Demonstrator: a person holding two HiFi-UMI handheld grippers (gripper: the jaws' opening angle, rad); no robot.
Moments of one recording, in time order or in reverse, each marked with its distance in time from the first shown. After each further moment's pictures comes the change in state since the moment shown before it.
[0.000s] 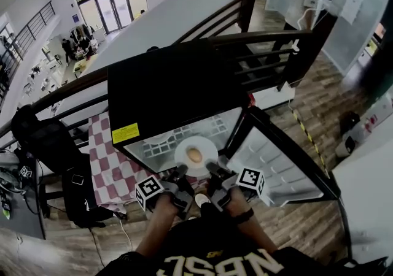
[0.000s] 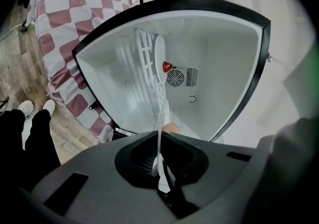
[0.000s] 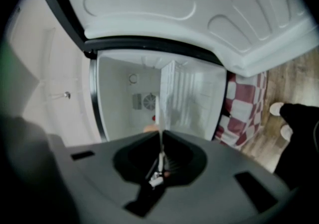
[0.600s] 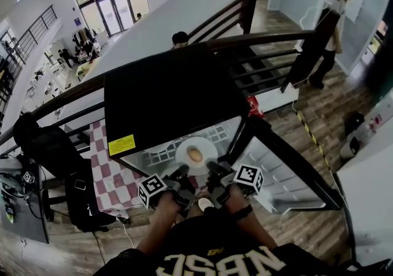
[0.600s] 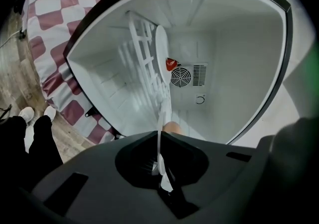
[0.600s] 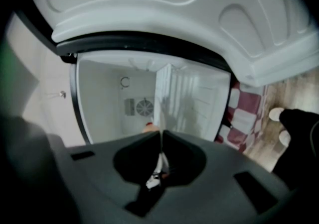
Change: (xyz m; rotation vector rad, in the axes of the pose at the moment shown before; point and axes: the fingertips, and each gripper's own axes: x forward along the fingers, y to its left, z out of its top) left arm 0.038 0.011 0.017 0.029 -0.010 0.049; right arm 0.031 -0.016 0.033 -0.003 0.002 -0.033
